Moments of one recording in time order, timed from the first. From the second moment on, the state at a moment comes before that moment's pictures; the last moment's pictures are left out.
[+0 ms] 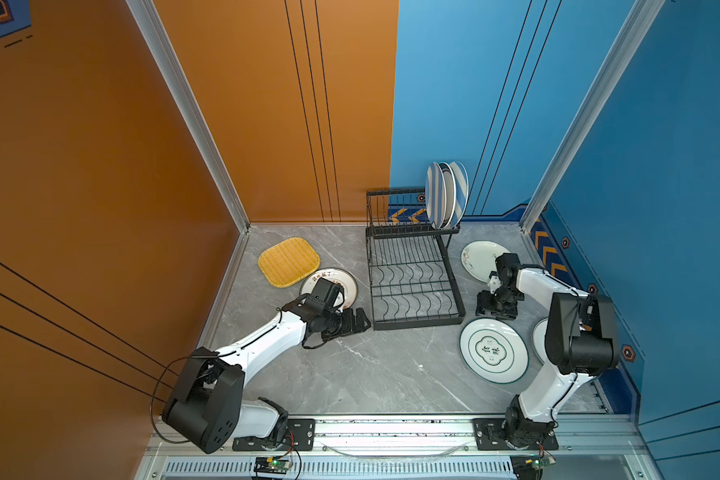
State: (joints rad) left arm -0.46 1.36 0.78 -0.46 0.37 -0.63; right arm -0.06 1.76 1.12 -0.85 -0.10 0.13
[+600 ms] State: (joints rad) left arm -0.45 1.39 0.78 -0.45 0.43 -0.59; right arm -0.25 1.38 0.91 -0.86 -0.17 0.29
